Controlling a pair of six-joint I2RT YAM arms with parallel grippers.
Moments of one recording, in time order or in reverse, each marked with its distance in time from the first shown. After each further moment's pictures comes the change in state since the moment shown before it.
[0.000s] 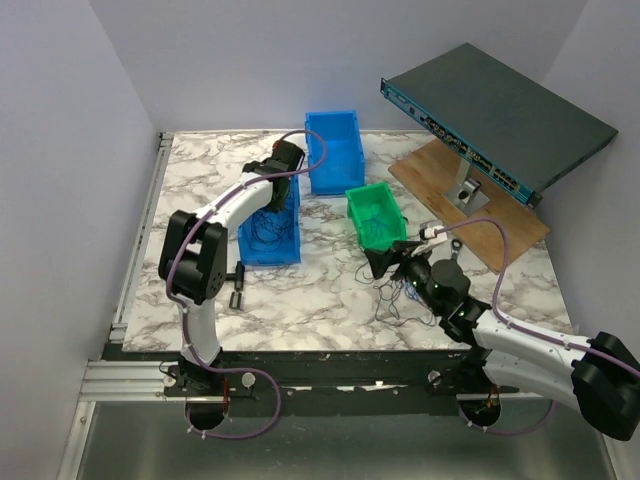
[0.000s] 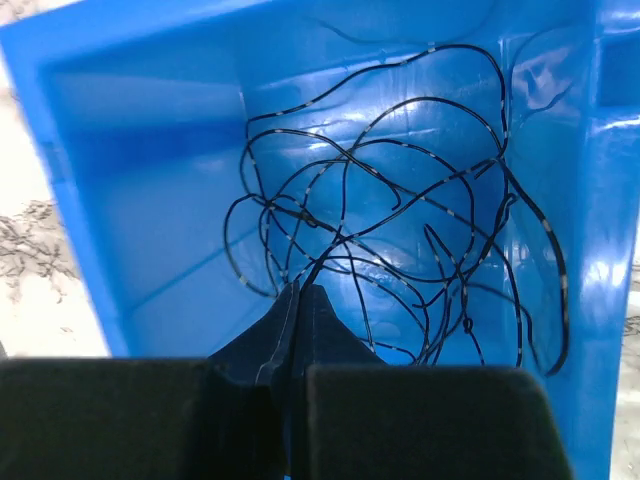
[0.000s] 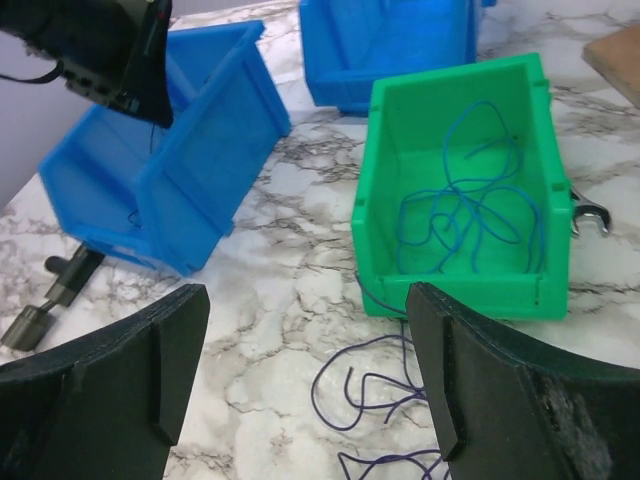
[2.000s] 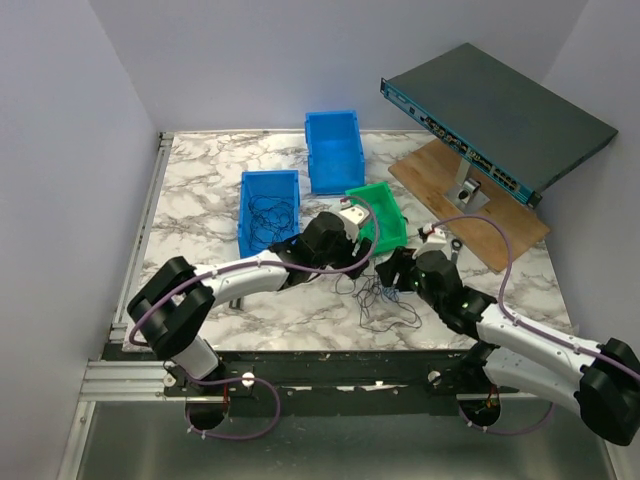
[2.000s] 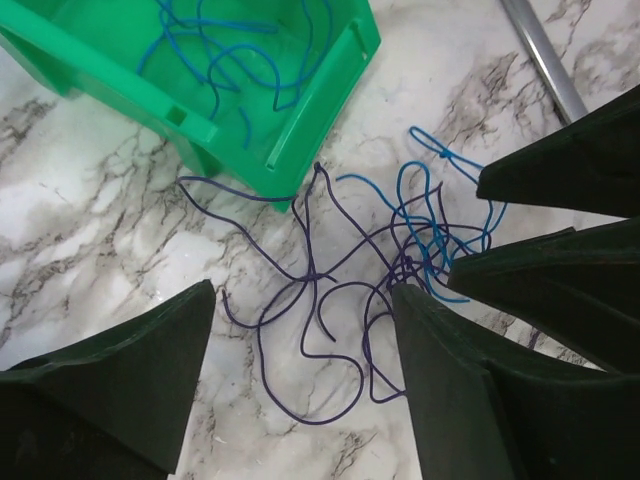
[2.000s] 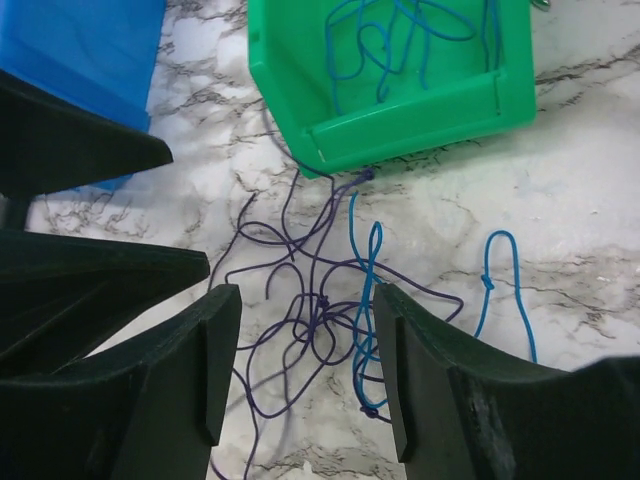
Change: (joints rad) left arm -0.464 -0.352 -0.657 0.847 0.452 -0.068; right arm -0.025 -0.022 0.105 -0.527 0.011 0.278
